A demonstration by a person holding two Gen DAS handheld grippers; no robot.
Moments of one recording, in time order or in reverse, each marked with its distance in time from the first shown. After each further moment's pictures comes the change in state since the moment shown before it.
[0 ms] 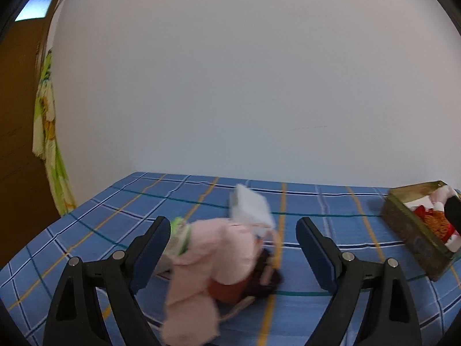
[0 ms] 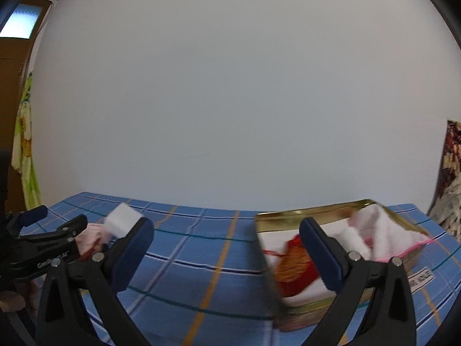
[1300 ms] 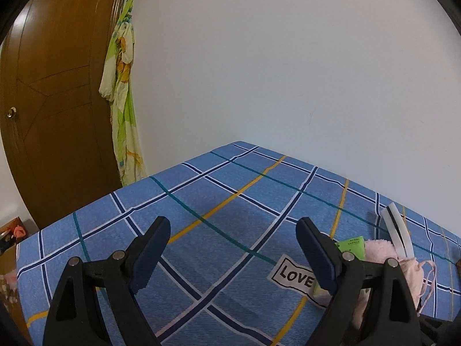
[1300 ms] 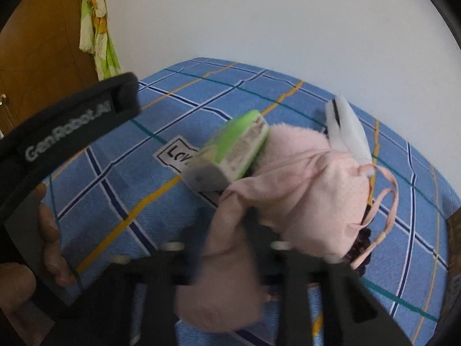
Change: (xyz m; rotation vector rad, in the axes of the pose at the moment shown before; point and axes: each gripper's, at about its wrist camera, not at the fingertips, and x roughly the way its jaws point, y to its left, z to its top) left arm 0.057 0.162 -0.003 -0.258 0.126 0.298; right arm 0.122 0.234 -0.052 -0.262 0.648 0.443
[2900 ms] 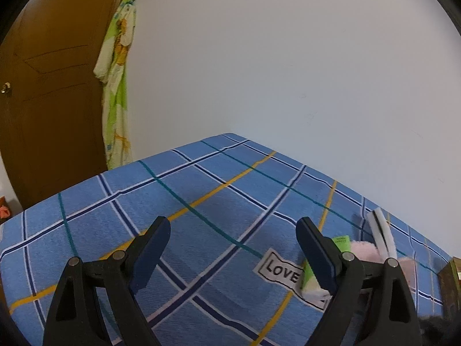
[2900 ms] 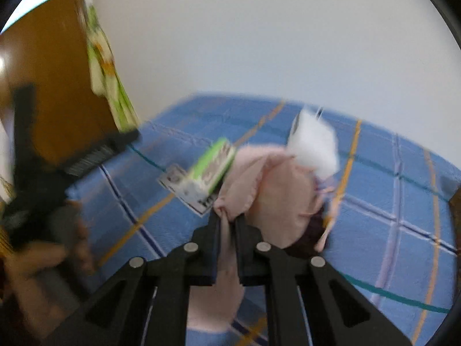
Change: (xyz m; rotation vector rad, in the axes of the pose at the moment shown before) left arm 0.005 0.008 -0.001 -0.073 0.046 -0.117; right arm -0.058 -0.091 -0.043 0.097 -0.217 0.153
